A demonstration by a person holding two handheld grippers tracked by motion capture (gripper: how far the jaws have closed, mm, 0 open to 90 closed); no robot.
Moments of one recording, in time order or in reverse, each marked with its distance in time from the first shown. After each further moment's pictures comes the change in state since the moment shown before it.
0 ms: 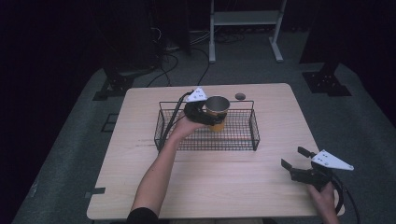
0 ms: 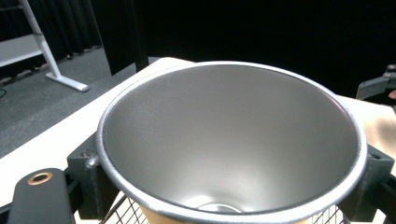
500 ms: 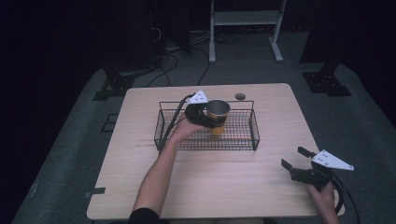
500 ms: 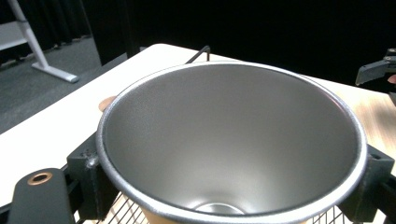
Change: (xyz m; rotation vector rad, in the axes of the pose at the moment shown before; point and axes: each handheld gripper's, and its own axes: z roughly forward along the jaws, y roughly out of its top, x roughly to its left) left arm 0.002 -0.011 0.010 0.031 -0.036 0.004; right arm 0.000 0.000 0.000 -0.001 -0.003 0.004
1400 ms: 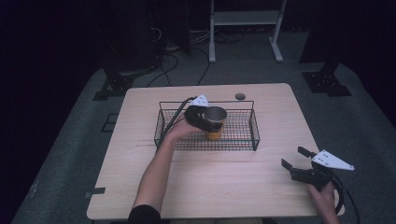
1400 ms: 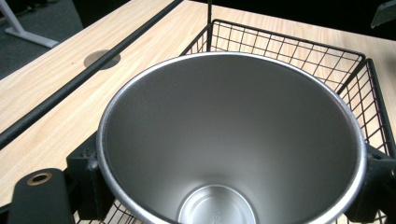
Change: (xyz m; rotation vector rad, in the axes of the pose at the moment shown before) left arm 0.014 -0.018 0.006 0.170 -0.046 0.028; right arm -0.001 0.000 0.000 -0.004 0.003 0.001
